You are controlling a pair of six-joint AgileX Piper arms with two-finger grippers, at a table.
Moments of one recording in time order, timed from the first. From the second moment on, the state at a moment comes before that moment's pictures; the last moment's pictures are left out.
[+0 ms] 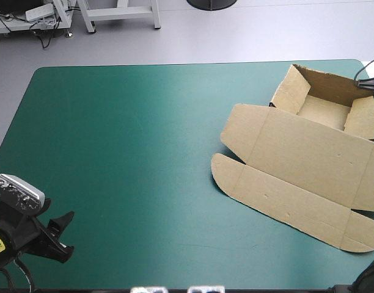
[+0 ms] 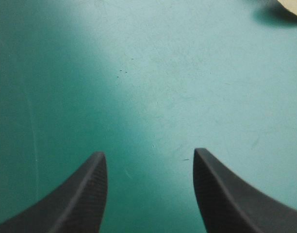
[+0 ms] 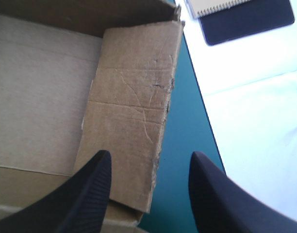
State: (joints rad) left arm -0.27 0.56 -1.01 -0.05 1.26 0.19; right arm -0.32 1.83 -1.98 -0.15 1.24 -0.05
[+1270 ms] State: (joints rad) left arm -0.27 0.29 -0.55 -0.22 1.13 0.29; right arm -0.26 0.02 -0.64 0.06 1.10 -0.04
